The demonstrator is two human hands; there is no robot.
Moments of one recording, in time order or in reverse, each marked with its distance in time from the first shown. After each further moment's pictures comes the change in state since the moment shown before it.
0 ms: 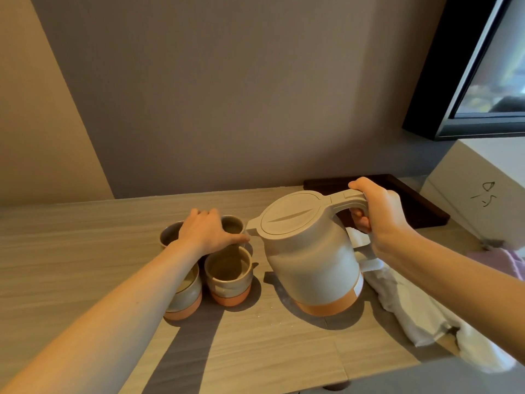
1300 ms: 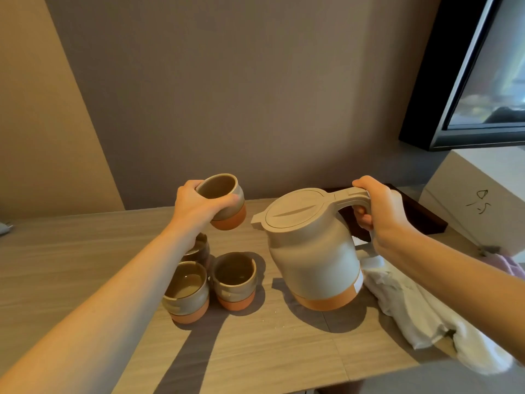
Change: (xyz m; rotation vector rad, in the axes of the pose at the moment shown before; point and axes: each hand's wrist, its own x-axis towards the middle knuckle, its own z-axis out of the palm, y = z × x) left_hand -0.022 0.008 -0.056 -0.977 0.338 -0.079; right_hand -0.011 -0.023 -0.005 0.102 0.004 -0.018
